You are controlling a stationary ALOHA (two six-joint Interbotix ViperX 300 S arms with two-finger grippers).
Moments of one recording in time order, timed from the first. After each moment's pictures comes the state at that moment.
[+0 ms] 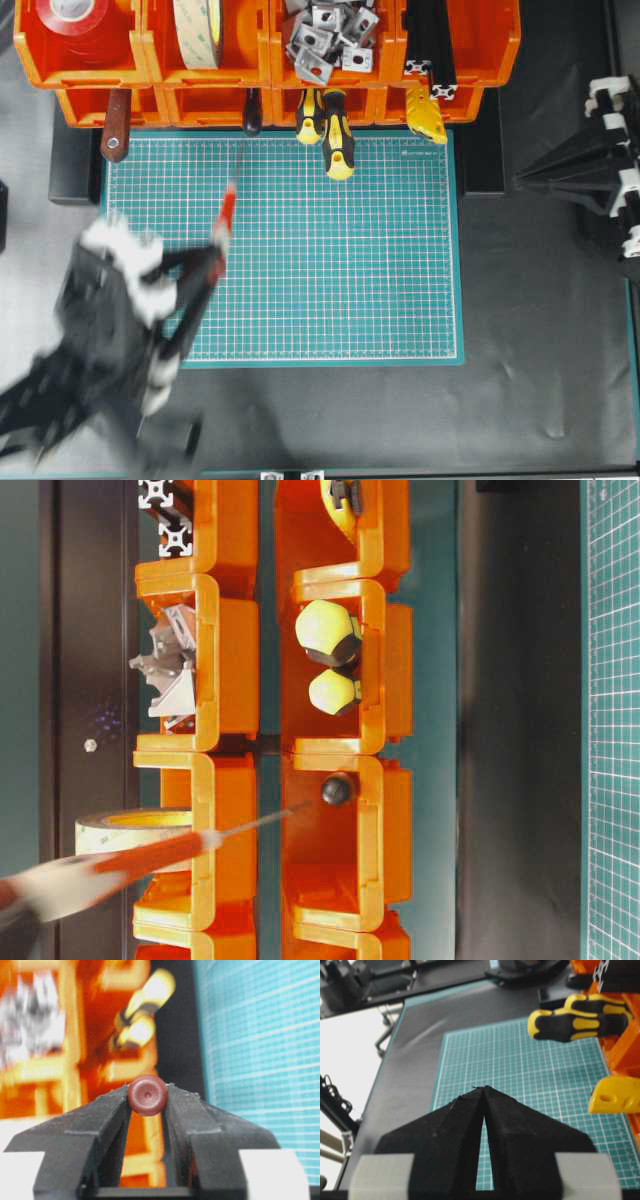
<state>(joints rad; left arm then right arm) -0.72 -0.02 0.06 1.03 1.38 -0.41 0.09 -1.13 1.19 0.05 0.15 0.20</state>
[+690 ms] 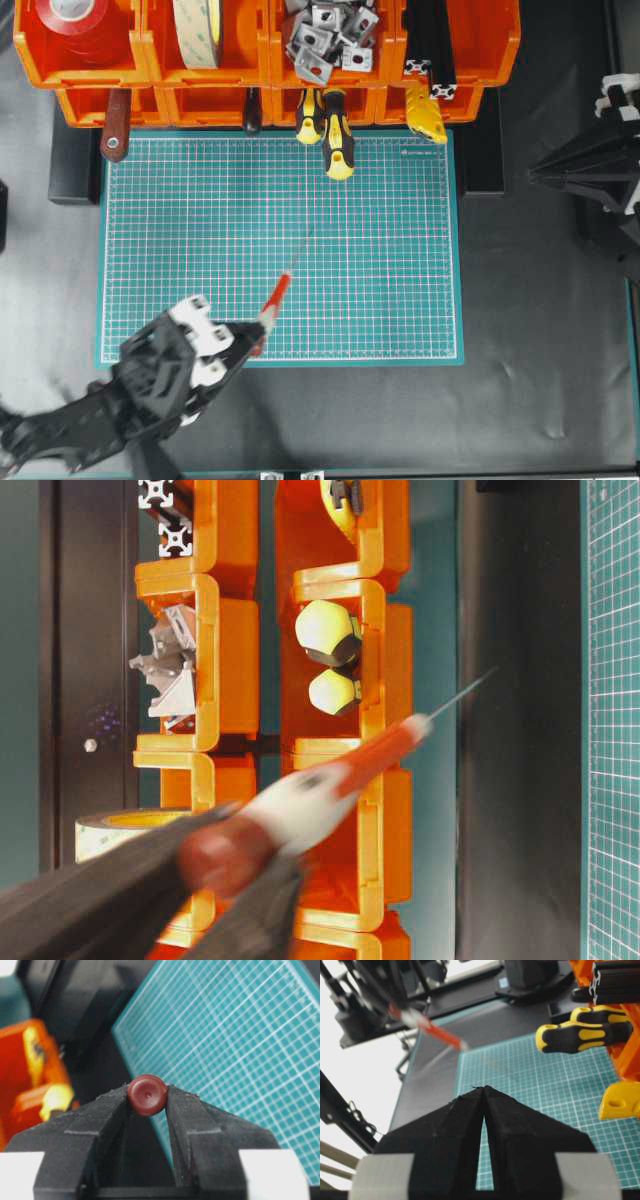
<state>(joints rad) -0.67 0.03 0.26 1.03 0.97 -0.31 0.09 -1.17 1.19 0.10 0.14 0.25</state>
